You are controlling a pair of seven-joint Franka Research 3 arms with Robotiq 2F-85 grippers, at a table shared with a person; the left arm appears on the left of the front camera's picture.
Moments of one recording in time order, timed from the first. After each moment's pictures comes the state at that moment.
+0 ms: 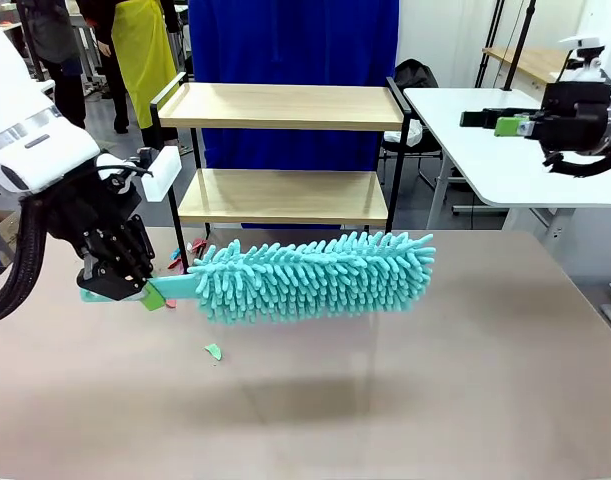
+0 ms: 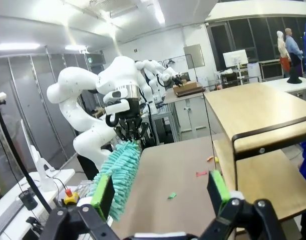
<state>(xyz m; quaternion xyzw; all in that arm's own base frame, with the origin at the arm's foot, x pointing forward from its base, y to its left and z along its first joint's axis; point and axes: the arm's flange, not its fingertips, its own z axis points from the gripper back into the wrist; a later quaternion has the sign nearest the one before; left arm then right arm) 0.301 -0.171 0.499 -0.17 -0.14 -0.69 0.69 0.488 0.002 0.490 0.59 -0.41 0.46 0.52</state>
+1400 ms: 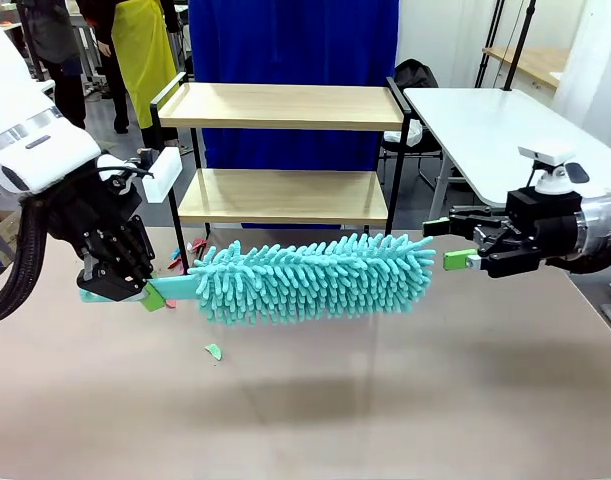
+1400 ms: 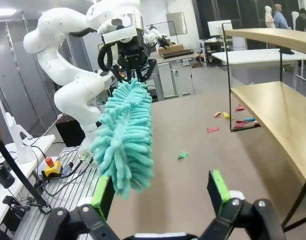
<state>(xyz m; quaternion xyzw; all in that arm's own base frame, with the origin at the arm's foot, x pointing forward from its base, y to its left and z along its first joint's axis) 0.301 -0.172 0.500 -0.16 -0.14 -0.69 0.69 0.366 0.069 0.399 0.52 -0.41 0.49 0.57</state>
